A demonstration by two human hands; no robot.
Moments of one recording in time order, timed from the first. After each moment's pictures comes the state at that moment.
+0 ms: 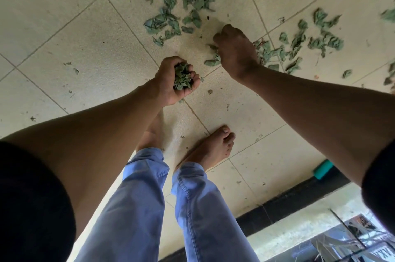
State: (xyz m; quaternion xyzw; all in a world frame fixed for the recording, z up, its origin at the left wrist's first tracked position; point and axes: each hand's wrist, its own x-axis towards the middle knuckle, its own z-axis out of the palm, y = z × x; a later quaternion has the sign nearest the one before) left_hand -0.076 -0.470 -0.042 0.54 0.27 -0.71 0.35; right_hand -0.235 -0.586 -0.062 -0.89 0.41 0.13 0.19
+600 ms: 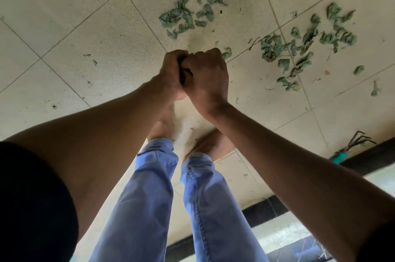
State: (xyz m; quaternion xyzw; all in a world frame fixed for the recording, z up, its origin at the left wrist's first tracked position) left_hand -0.063 -0.462 -0.004 0.59 0.28 -0.68 0.33; right_hand -0.160 -0.470 0.014 -0.82 0.52 -0.02 0.26
